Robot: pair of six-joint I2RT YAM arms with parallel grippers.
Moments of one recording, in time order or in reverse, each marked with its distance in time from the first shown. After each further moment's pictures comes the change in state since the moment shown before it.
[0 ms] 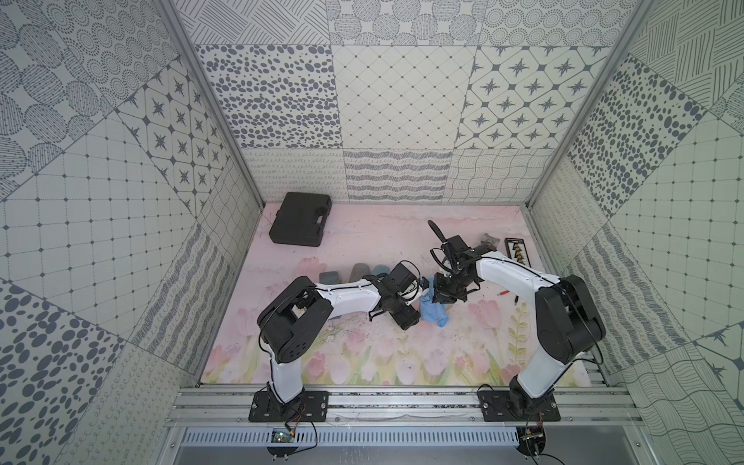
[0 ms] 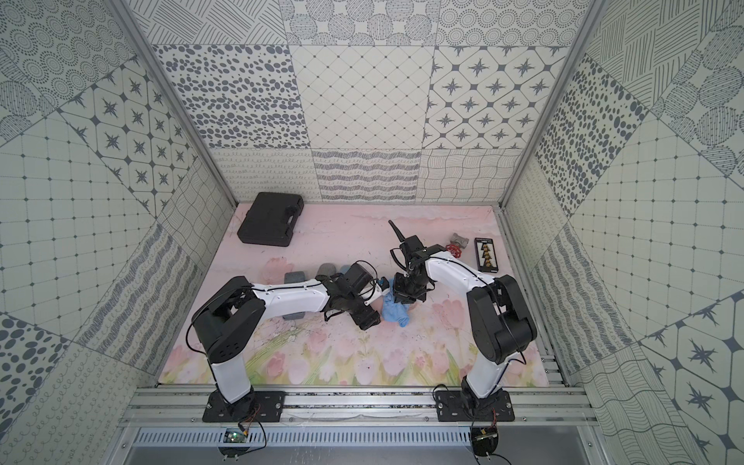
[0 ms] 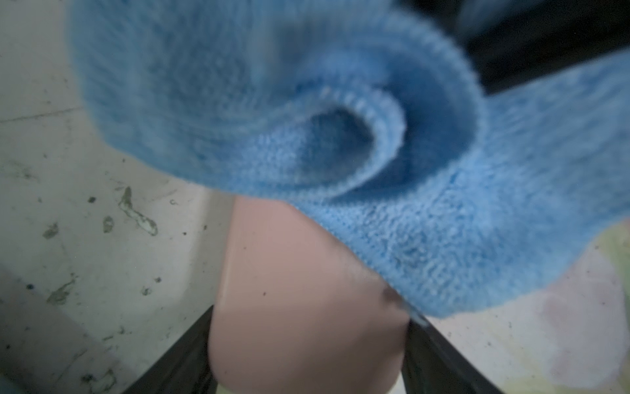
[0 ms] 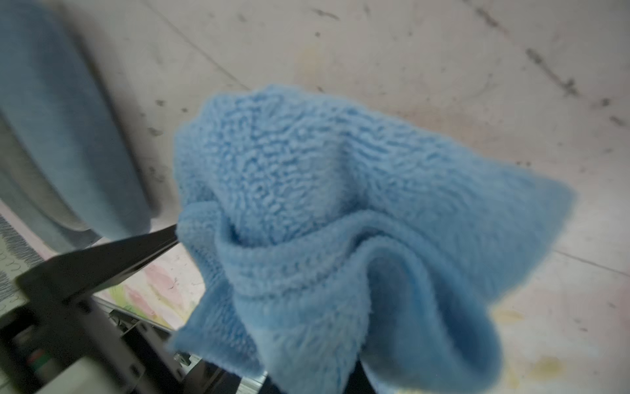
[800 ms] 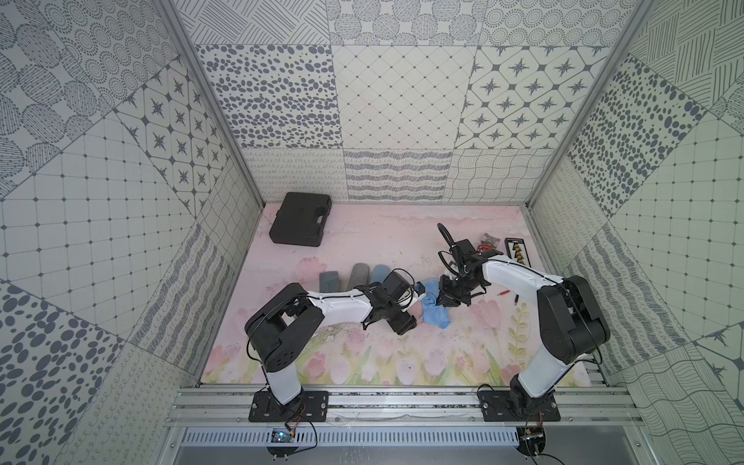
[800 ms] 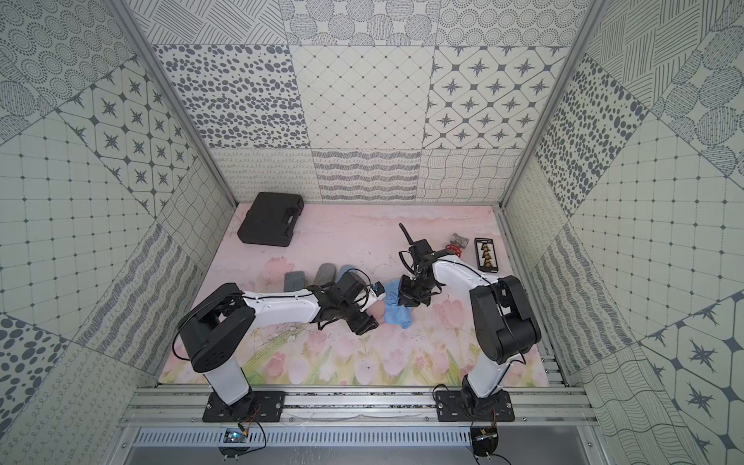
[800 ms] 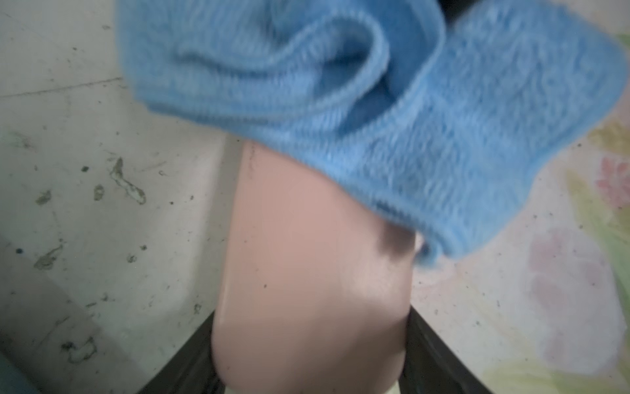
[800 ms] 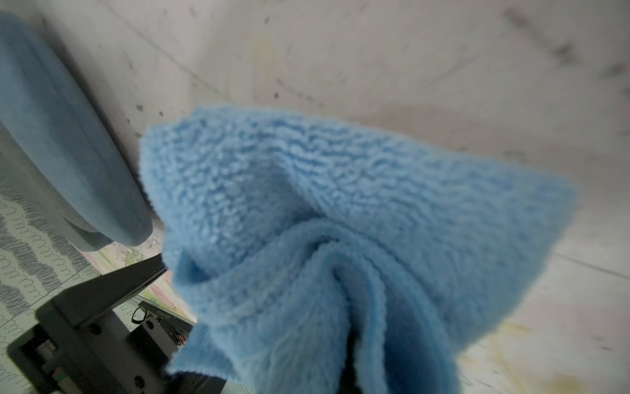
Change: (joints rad) left arm -0.023 -0.089 -0.154 0.147 -0.017 -0.033; right arm -0.073 -0.030 -0.011 -0.015 0.063 -0.031
